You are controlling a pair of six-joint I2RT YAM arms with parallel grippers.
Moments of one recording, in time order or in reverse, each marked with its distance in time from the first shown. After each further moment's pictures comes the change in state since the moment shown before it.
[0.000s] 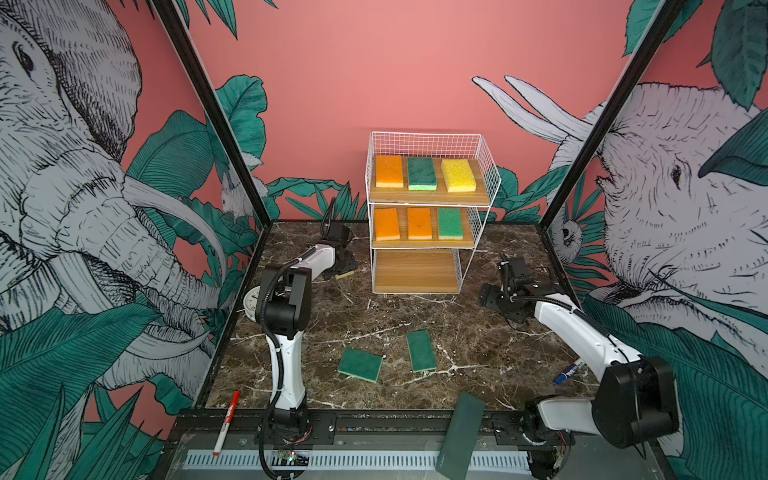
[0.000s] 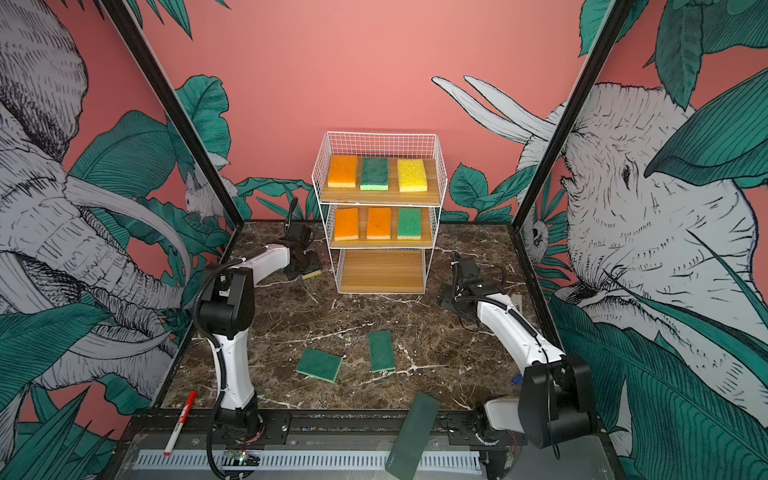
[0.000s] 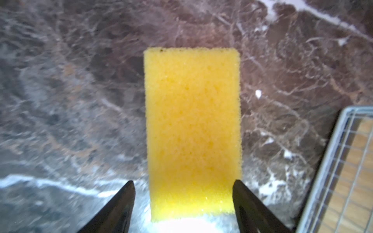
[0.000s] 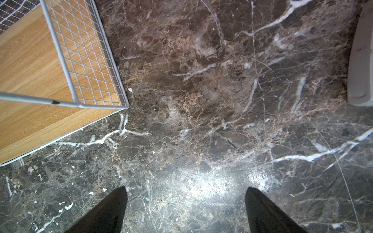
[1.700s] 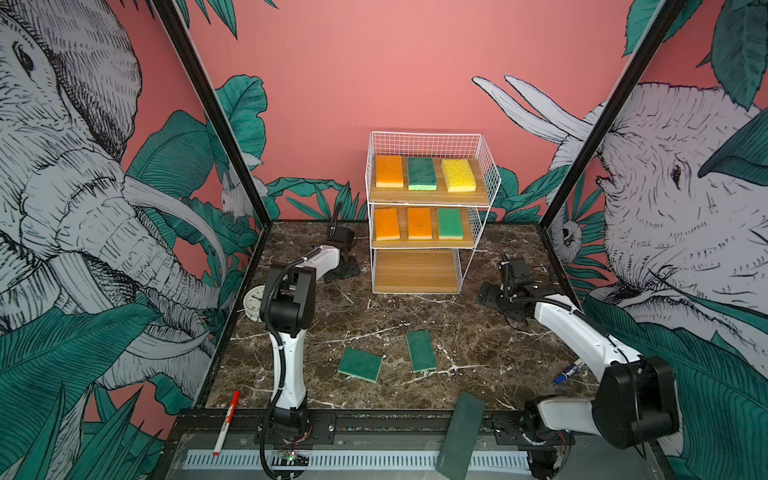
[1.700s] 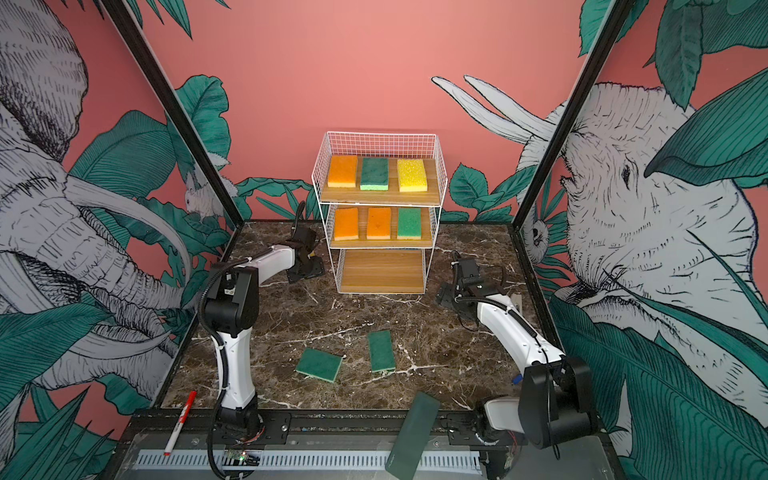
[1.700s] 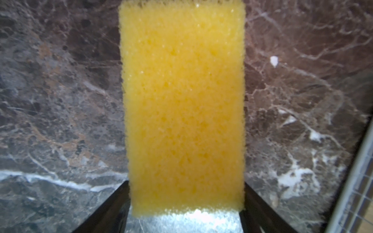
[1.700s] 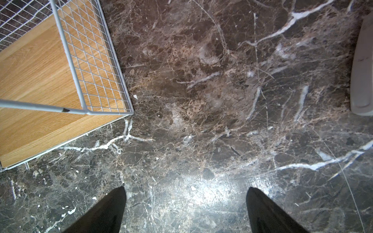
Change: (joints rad) left arm -0.026 0.054 0.016 -0.026 -0.027 0.025; right arm -0.002 0.018 -0.006 0.042 0.005 -0.012
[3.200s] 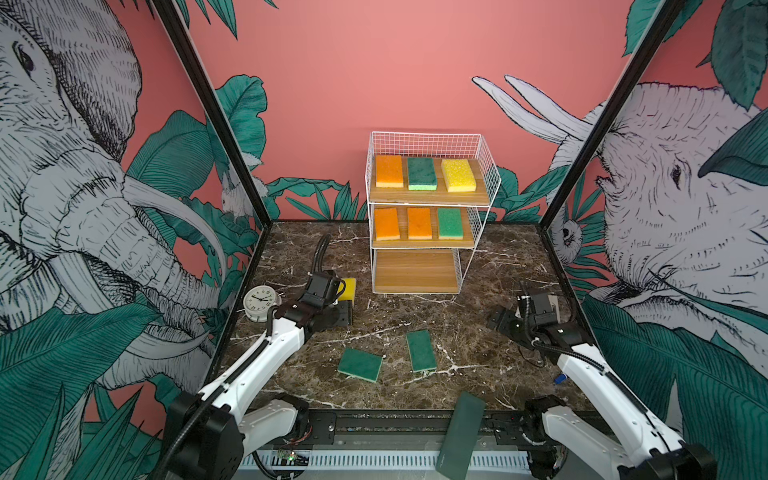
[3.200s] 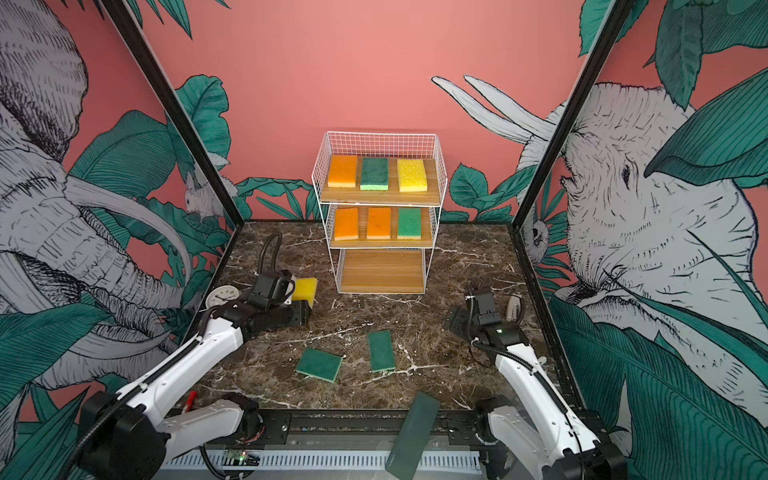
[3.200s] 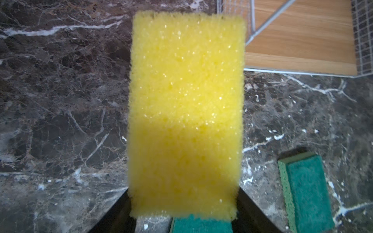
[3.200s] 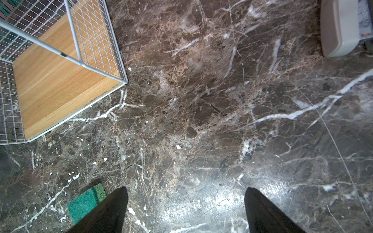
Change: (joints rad) left arm -0.182 -1.050 -0.767 -0.066 0.150 0.100; right arm 0.001 -0.445 -0.272 -0.055 -0.026 0.054
